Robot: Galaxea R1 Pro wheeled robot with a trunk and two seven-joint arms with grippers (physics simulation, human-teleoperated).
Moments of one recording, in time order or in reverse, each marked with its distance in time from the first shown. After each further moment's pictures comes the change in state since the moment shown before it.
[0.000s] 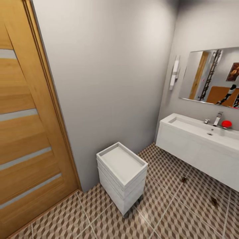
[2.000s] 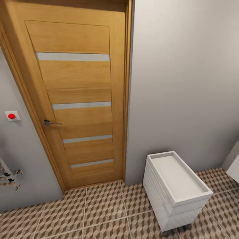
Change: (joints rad) left arm 0.000 -0.005 0.000 0.010 0.000 0.000 0.000; right arm 0.000 0.000 0.001 0.000 0.000 -0.001 0.000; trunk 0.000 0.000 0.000
